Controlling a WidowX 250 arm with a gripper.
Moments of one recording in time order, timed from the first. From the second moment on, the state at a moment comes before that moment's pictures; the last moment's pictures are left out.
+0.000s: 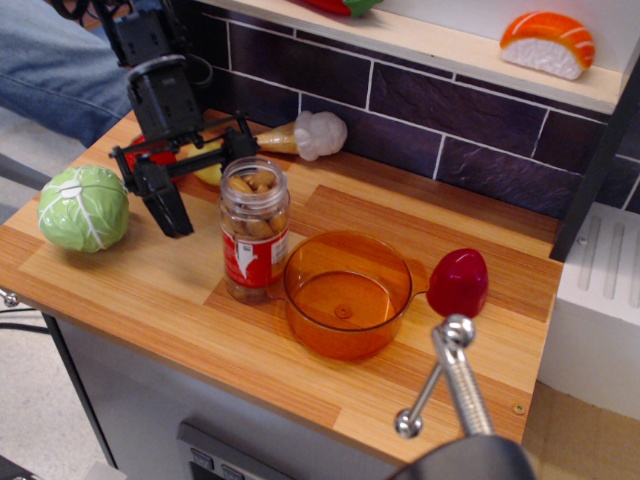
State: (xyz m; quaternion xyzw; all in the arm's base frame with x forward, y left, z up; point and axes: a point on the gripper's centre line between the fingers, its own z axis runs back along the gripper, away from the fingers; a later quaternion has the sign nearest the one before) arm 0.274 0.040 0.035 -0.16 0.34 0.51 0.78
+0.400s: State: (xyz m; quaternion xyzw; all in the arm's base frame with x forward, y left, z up) arm 0.276 0.021 0.034 -0.16 0.35 0.53 0.76
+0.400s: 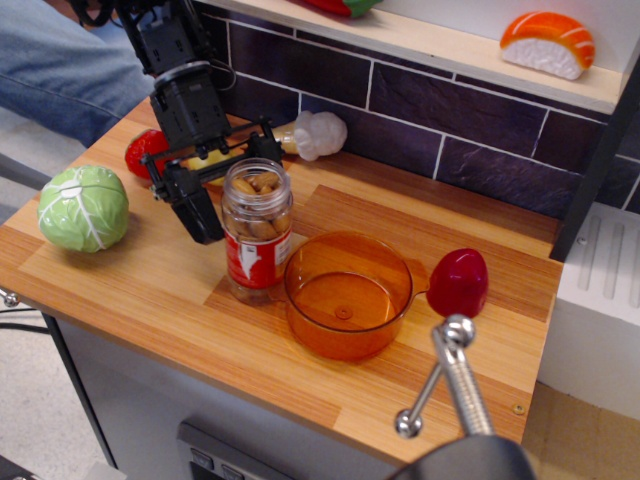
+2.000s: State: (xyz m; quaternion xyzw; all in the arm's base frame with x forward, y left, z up) arm 0.307 -0.009 0.082 -0.10 -0.03 0.42 0.90
